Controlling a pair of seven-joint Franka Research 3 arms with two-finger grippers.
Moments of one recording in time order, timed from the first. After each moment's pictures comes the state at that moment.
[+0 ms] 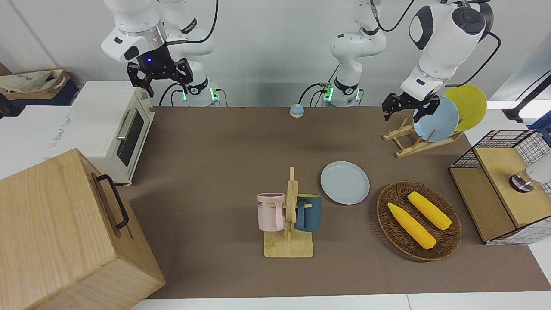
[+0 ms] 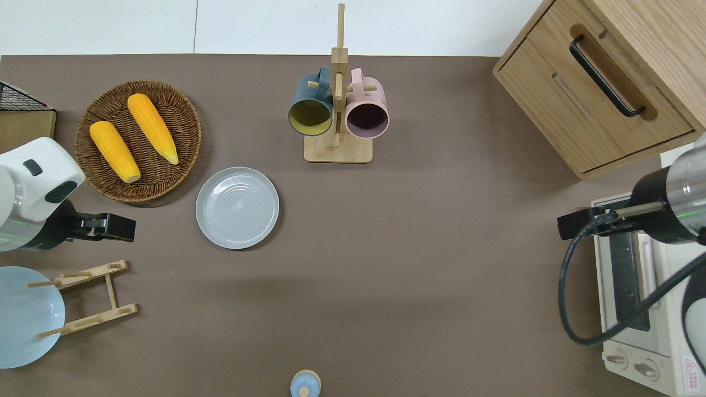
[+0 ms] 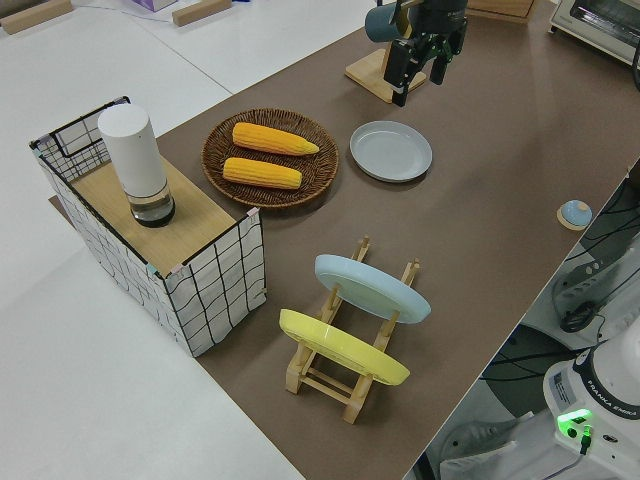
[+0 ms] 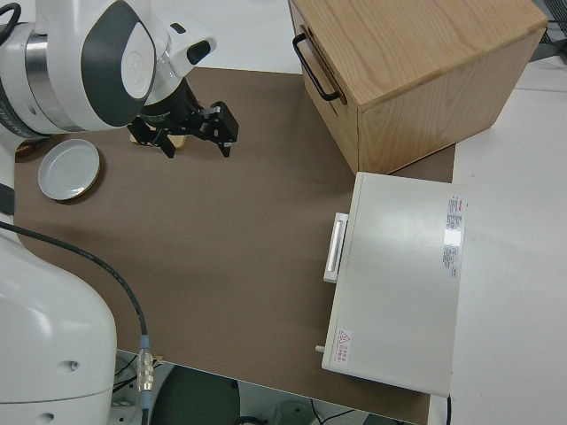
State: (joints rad) left arm 0.11 -0.07 -0.14 -1.80 0.00 1.65 0.10; right arm 0.02 -0.01 0.12 -1.48 0.00 1.39 0.03
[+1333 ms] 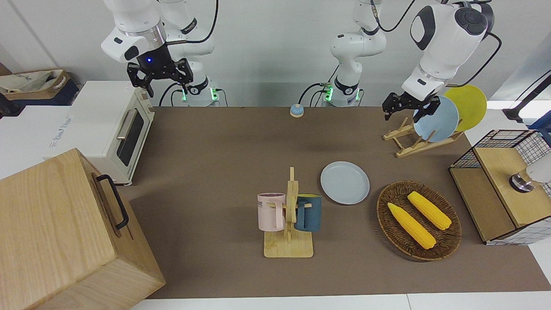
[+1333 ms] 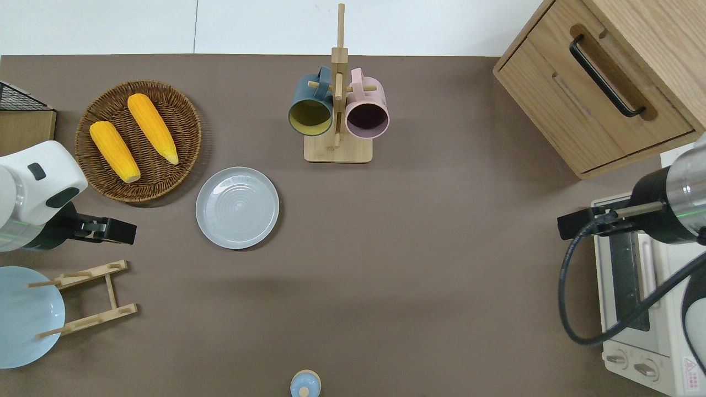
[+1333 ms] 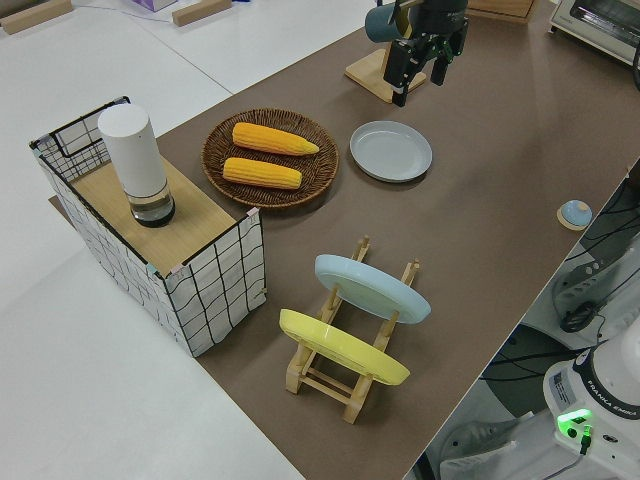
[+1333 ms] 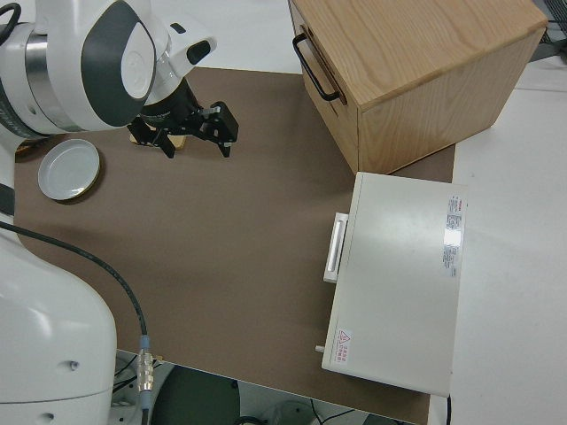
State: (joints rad) left arm 0.12 -0.07 -0.14 -1.80 -0.02 1.65 0.11; right arm 0.02 -0.01 0.12 -1.48 0.00 1.39 0.03
